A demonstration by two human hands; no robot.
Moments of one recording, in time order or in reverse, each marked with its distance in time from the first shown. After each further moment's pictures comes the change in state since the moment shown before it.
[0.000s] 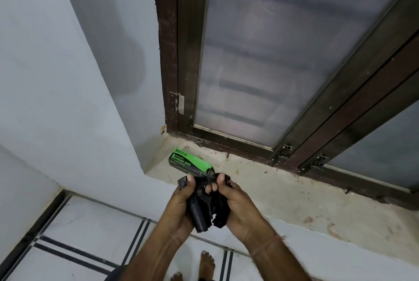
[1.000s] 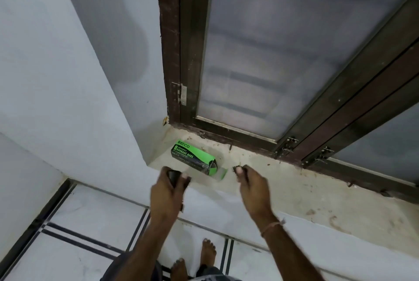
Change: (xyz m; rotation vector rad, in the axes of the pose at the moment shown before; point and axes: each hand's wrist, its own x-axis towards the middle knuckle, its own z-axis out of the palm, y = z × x) left_hand 0.016 0.011 -0.059 1.221 0.493 0.458; right_hand 0.040 0.011 -0.082 -1.267 0.419 -0.534
